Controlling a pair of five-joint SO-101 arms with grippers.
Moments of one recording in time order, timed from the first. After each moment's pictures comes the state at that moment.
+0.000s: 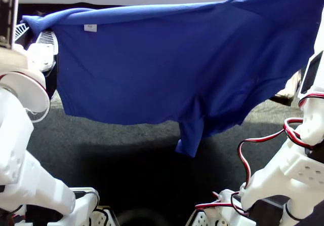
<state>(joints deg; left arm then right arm) -9.2 -20.4 -56.0 98.6 -12.0 18.1 -19.7 -45.8 56.4 31.3</state>
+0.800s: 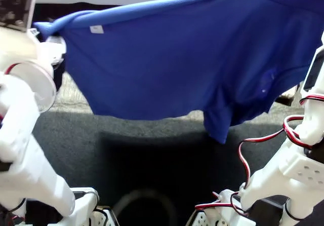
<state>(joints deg) -11.1 -20.8 -50.5 98.2 -12.1 18.1 -19.7 -45.8 45.9 32.1</state>
